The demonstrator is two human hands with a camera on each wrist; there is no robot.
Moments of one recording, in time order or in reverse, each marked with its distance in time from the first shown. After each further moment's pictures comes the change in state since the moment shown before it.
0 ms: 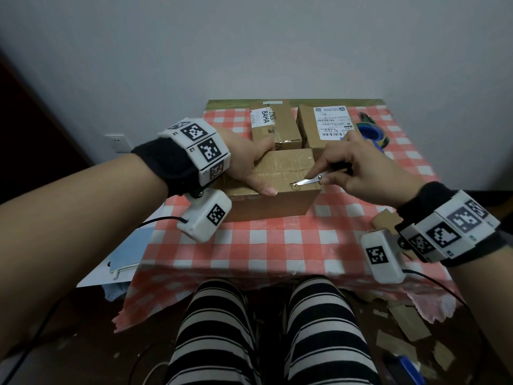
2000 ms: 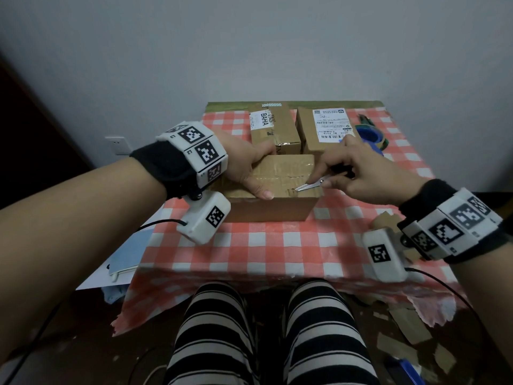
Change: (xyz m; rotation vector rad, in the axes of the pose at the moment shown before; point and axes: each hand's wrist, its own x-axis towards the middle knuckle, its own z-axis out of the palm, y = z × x) left_hand 0.004 -0.004 -0.001 -0.032 -0.013 0.049; right_hand 0.001 0.002 -0.006 0.042 -0.082 0.034
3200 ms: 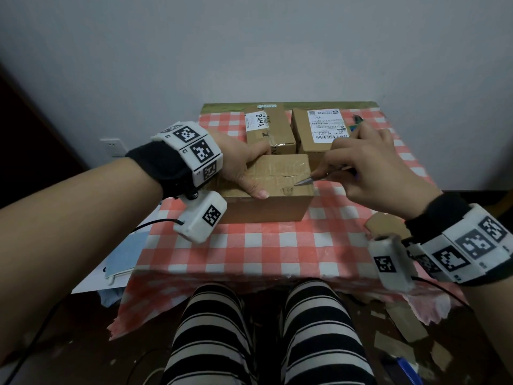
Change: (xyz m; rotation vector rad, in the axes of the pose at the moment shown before) left_hand 0.004 -0.003 -0.002 -0.015 0.005 0.007; right_hand -0.015 -0.005 -0.002 -0.383 0.227 -0.097
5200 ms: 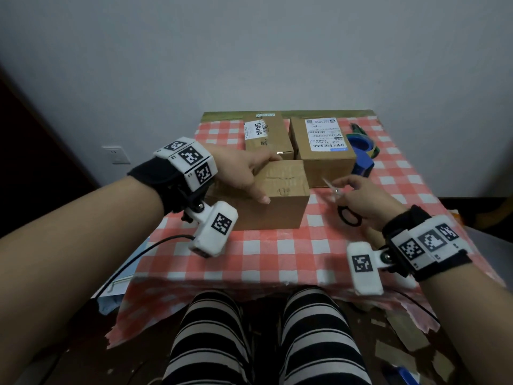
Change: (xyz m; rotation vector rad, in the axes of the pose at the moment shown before) left_hand 0.003 0.004 0.005 -0.287 0.031 0.075; right_hand -0.006 0.033 0.056 0.659 -0.113 0.981
